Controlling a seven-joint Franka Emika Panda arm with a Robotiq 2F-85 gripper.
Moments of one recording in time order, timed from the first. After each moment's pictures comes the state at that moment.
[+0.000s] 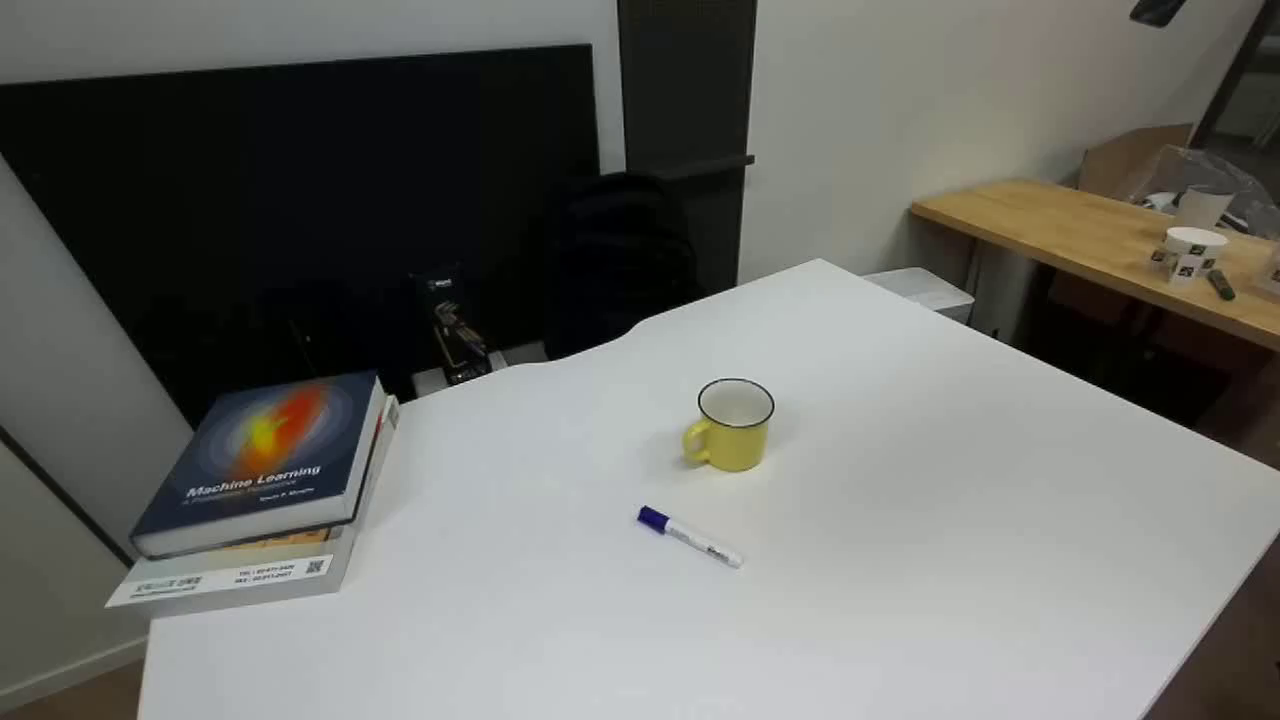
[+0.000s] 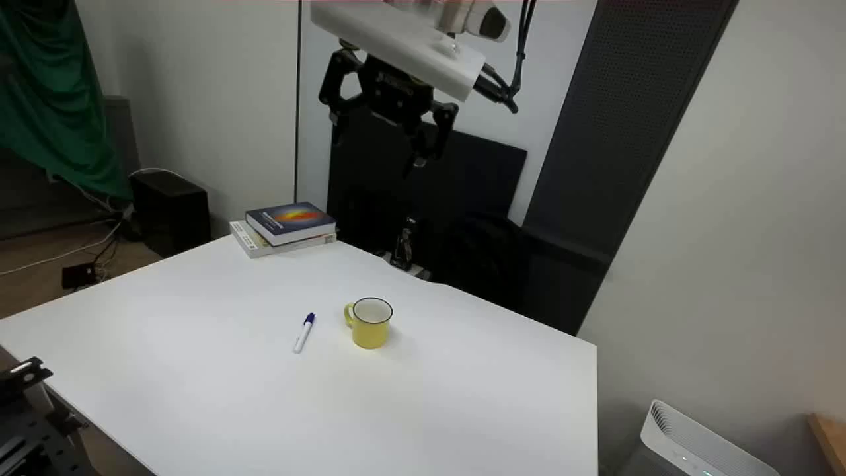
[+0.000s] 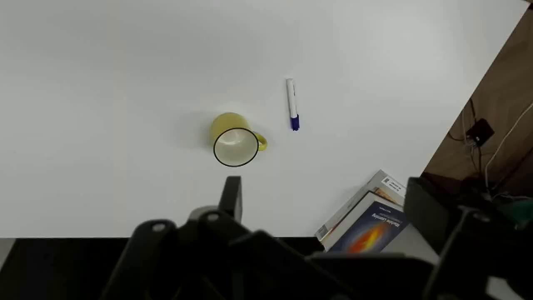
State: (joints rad) arm 0.10 -0.38 -0.36 -2.42 0.26 2.15 -0.65
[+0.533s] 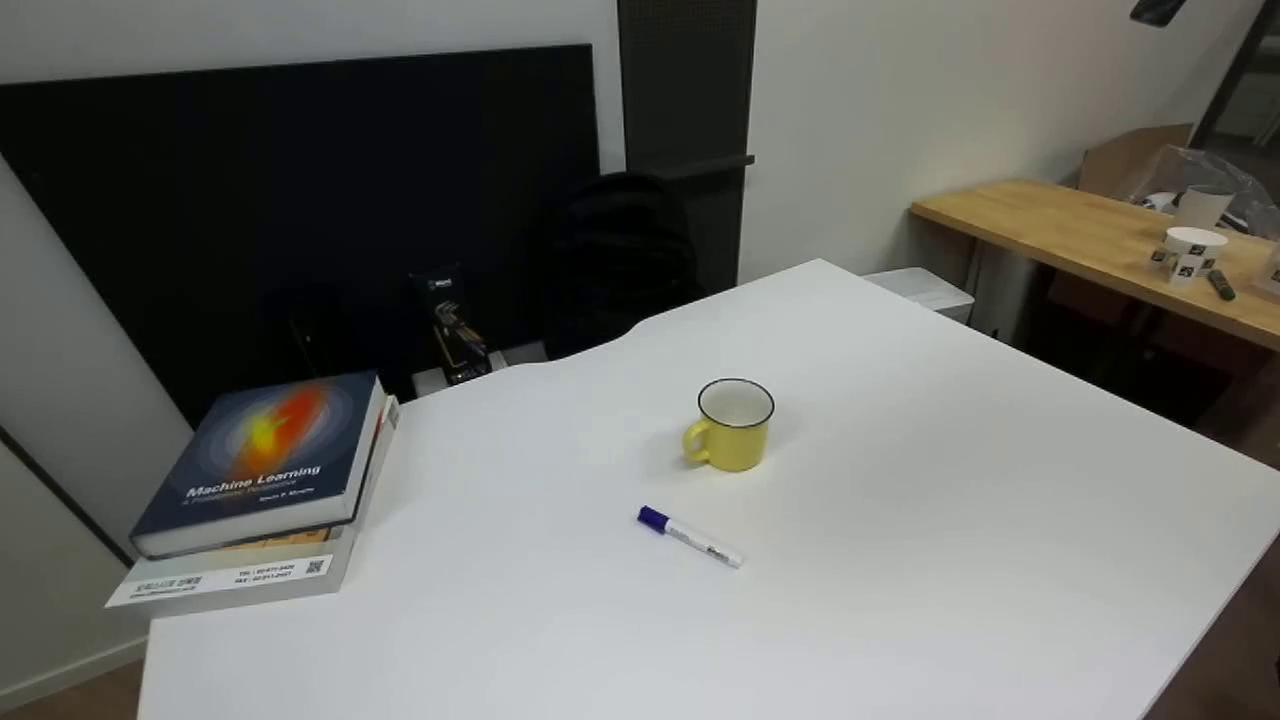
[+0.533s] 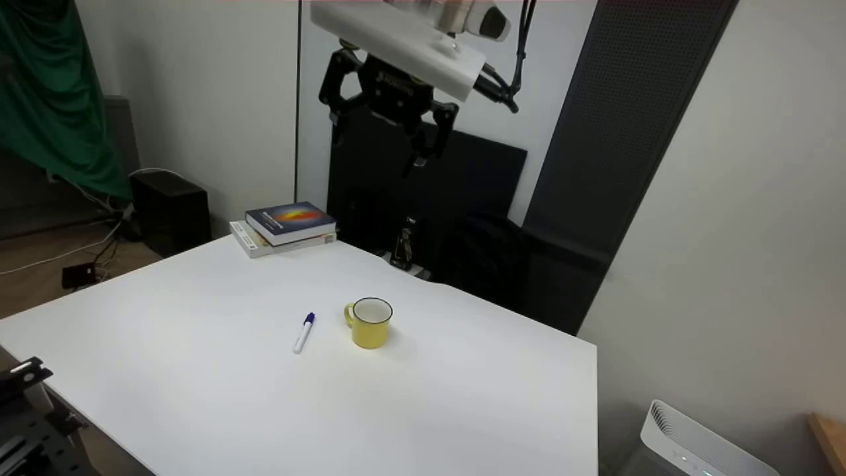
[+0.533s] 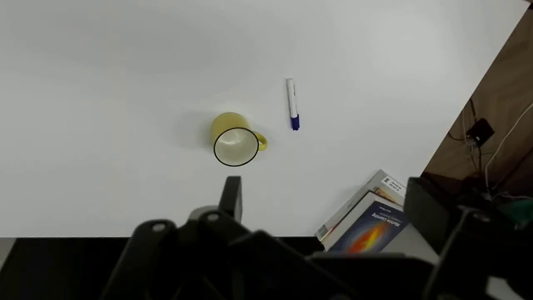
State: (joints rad) arm 0.10 -0.38 -0.36 -2.42 0.26 2.15 -0.65
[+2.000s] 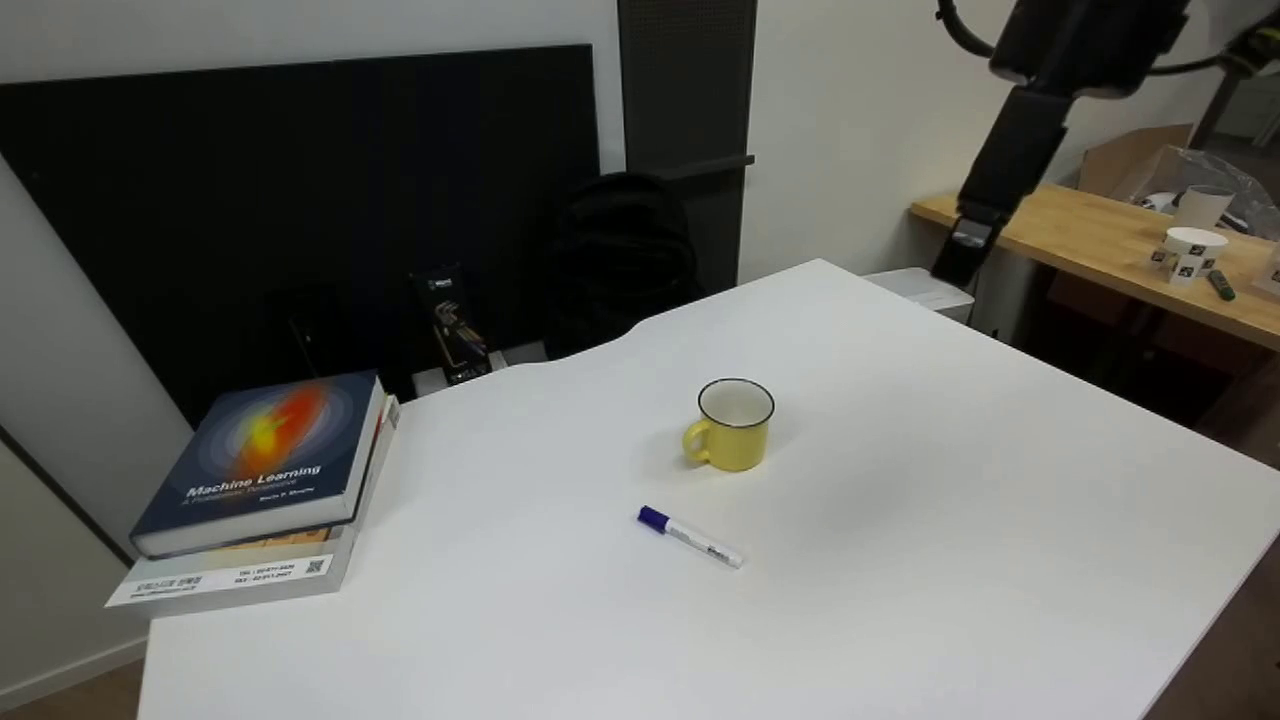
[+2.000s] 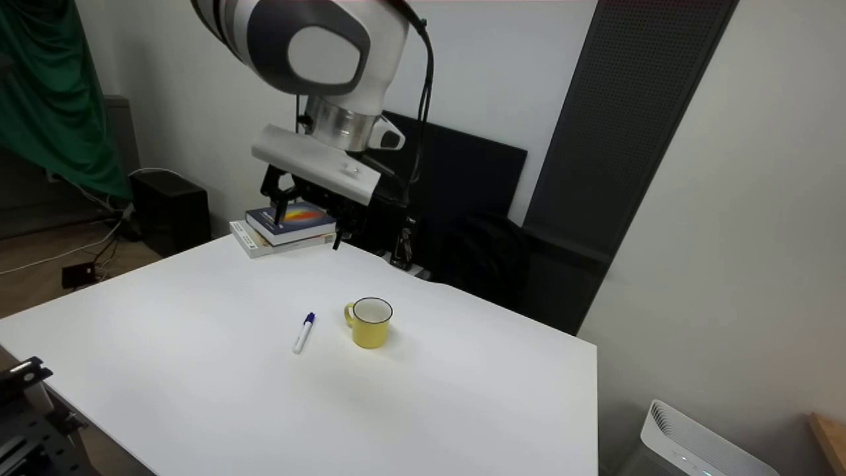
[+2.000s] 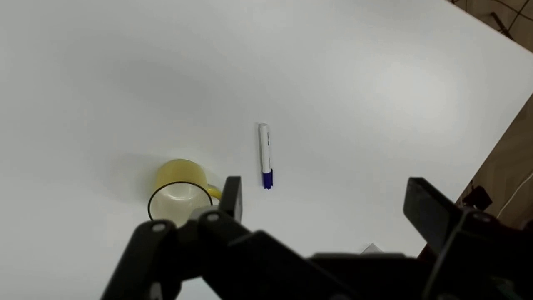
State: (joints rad) arm 0.11 -0.09 -0.10 -2.52 0.41 2.44 -0.69
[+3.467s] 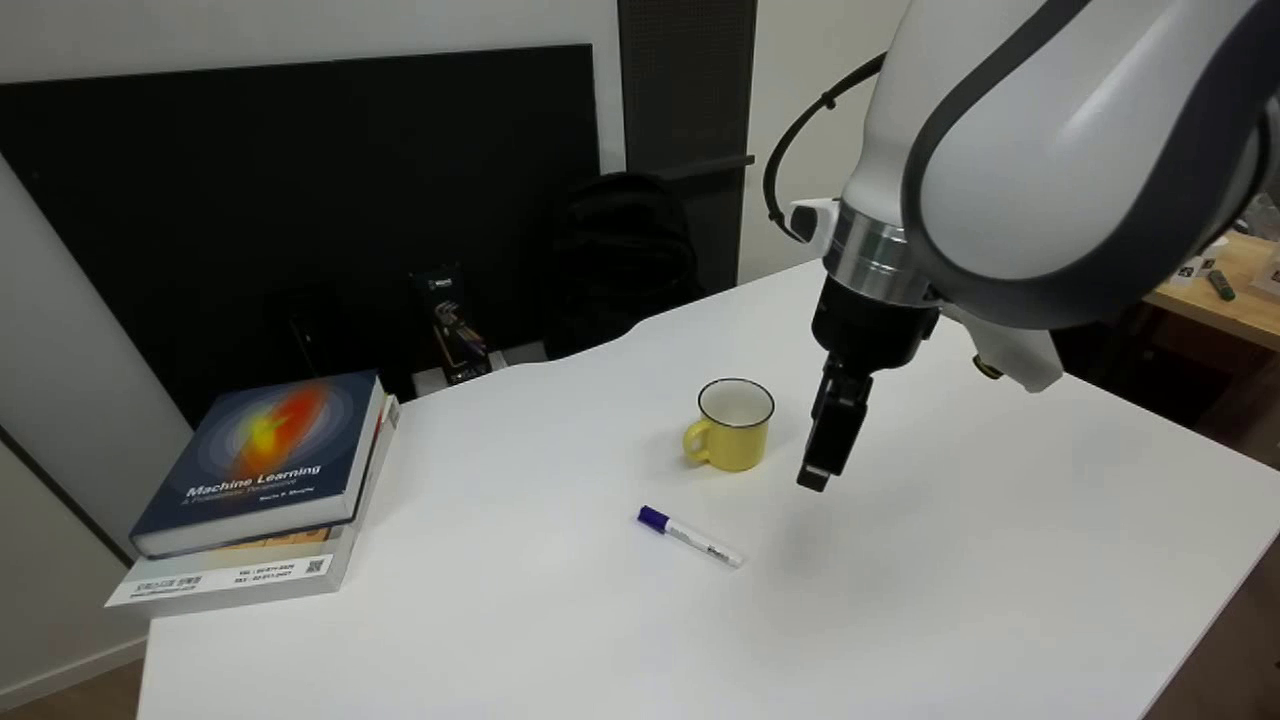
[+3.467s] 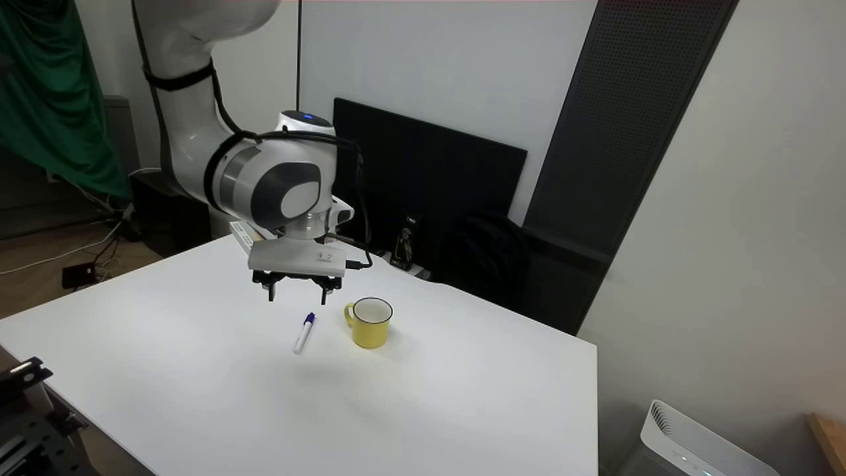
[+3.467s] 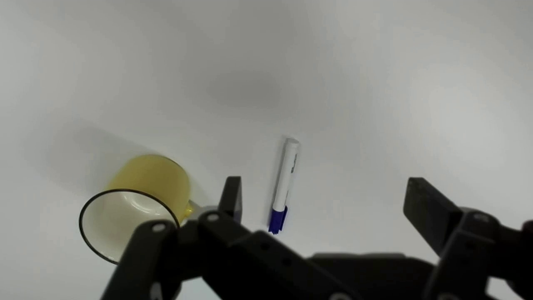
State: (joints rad) arm -0.03 0.44 0.19 -2.42 0.04 2.96 -0.53
